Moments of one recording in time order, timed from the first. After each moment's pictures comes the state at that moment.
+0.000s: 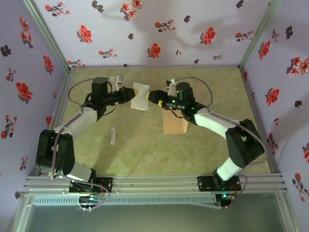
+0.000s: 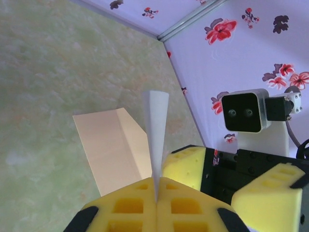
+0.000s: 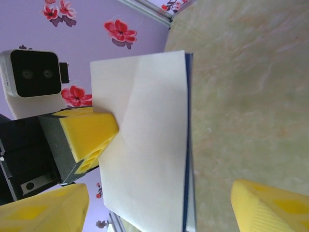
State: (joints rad) left arm -0.30 1.49 0.97 0.13 0.75 -0.68; right arm 0.57 1.59 0.98 0.28 -0.56 0.91
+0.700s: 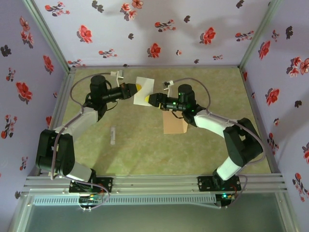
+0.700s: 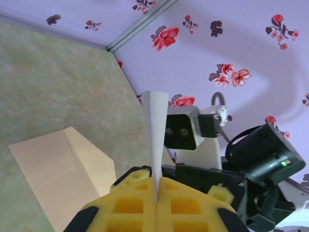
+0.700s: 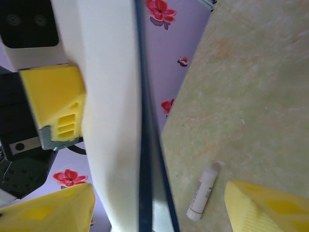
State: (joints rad) left arm -0.31 1.49 0.97 0.38 0.87 -0.82; right arm 0.56 1.62 0.94 0.47 -0.73 0.92
